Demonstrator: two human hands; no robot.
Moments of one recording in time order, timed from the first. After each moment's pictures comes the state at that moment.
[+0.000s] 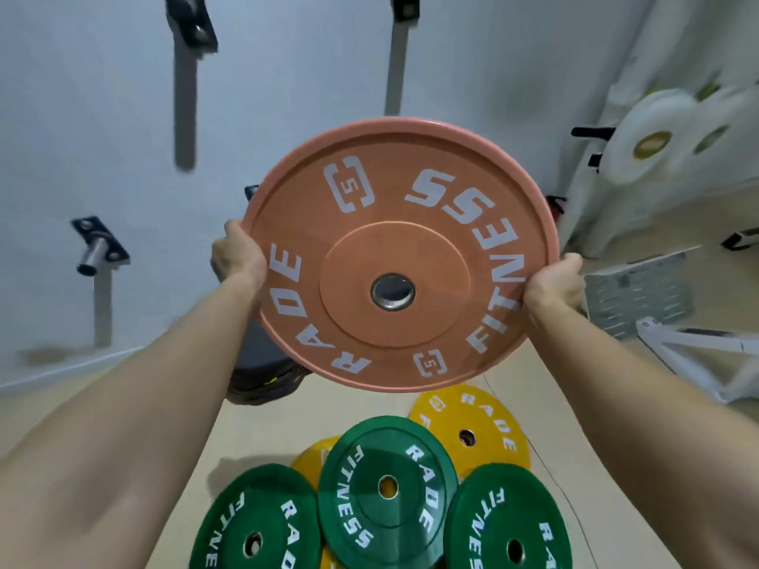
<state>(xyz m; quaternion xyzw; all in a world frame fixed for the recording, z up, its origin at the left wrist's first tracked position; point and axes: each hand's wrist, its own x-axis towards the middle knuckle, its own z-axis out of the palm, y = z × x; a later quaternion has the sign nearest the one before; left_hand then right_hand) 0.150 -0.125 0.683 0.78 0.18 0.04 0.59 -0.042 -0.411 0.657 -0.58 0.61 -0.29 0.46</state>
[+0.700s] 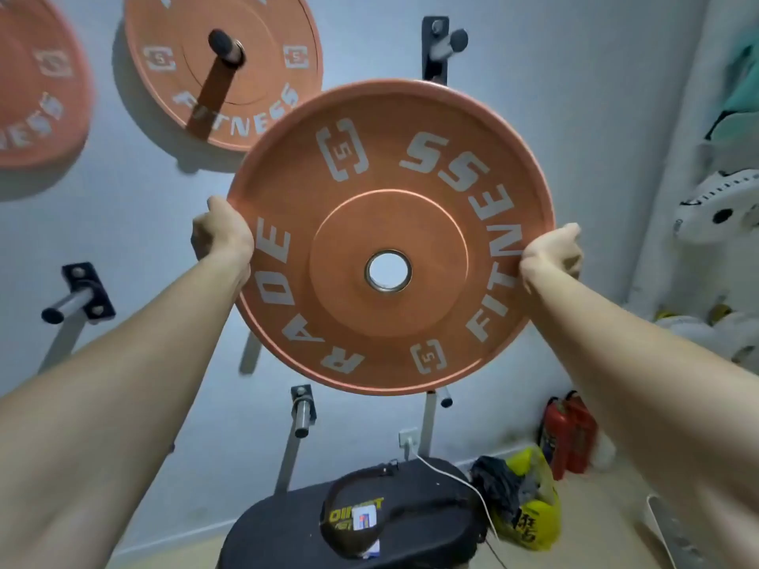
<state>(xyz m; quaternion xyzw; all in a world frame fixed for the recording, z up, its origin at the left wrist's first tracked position) 0.277 -0.160 1.102 0.66 0.11 0.20 0.71 0.140 -0.477 1.063 -0.45 0.44 -0.44 0.64</state>
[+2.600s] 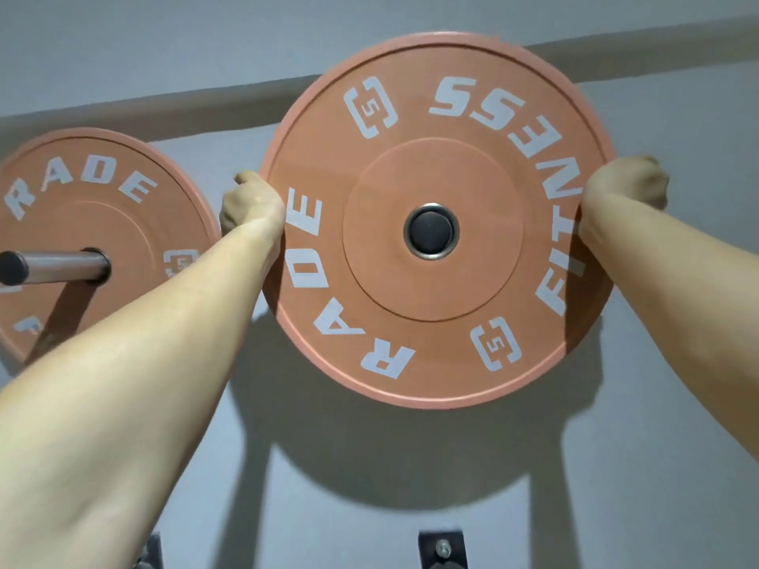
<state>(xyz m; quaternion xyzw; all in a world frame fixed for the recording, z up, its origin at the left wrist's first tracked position) 0.685 -0.567 1.448 0.58 0.11 0.42 0.69 0.616 -0.920 1.434 -0.48 0.24 -0.54 0.65</state>
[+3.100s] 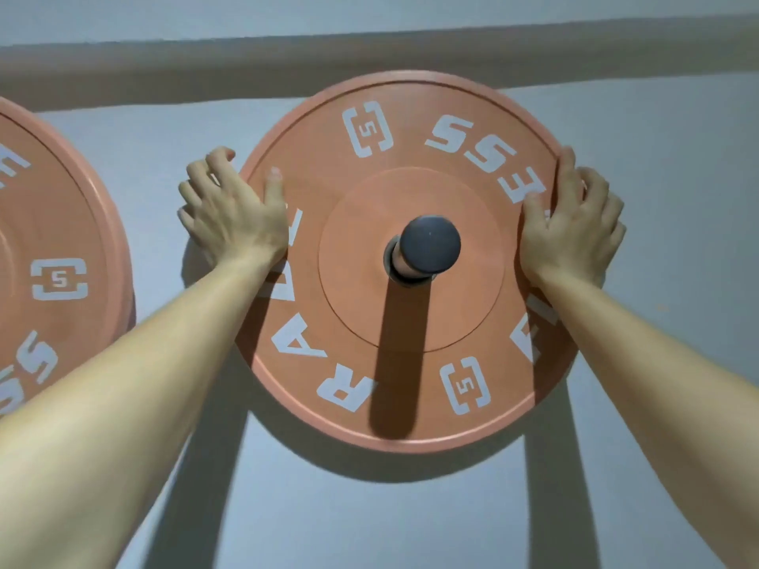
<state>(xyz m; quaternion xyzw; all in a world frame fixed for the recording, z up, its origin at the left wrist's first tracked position) 0.813 -0.599 1.443 0.67 0.01 0.67 0.32 0.754 -0.930 1.404 -0.66 0.14 -0.72 0.18</state>
